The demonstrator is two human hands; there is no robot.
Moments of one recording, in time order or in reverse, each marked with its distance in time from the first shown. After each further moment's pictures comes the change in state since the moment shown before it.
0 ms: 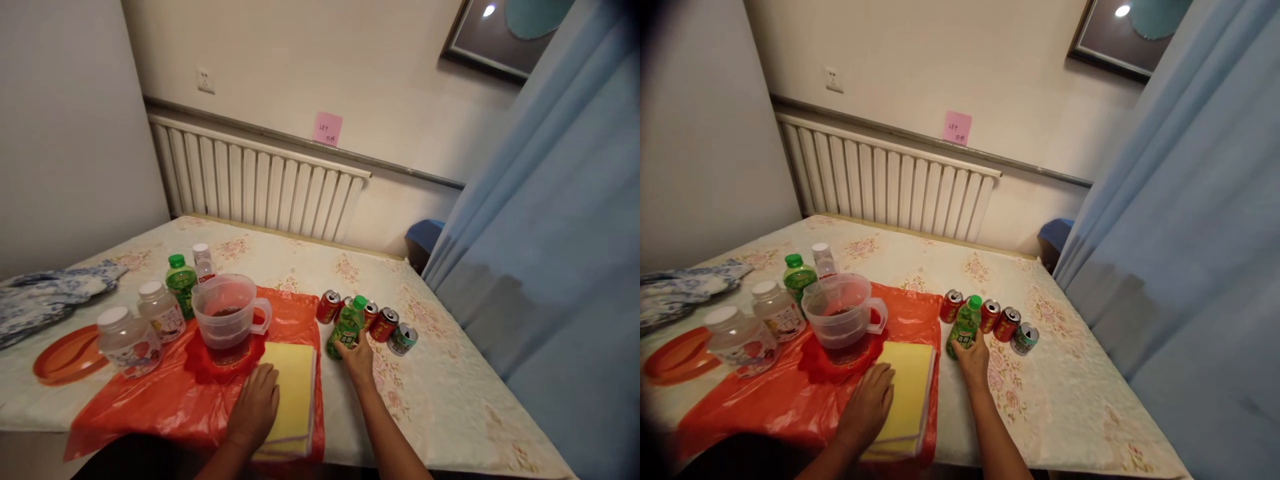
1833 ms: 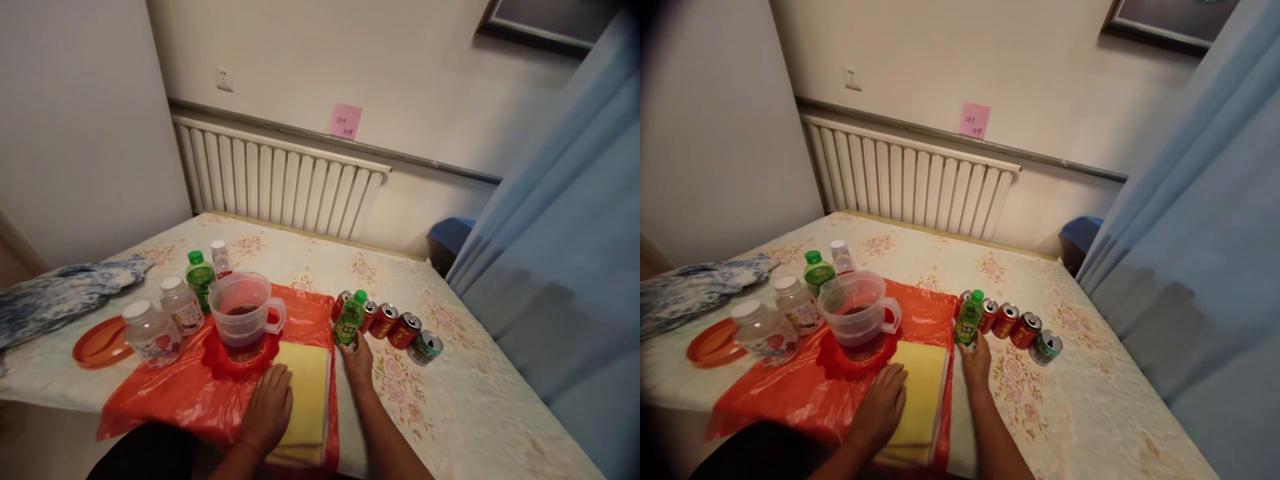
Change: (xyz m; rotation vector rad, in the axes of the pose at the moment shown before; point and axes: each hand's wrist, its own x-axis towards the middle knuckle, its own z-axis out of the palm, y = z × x) left_hand -0.005 -0.001 0.005 0.073 0.100 0.037; right_hand 0.006 0.076 0.071 0.017 -0.032 -0.019
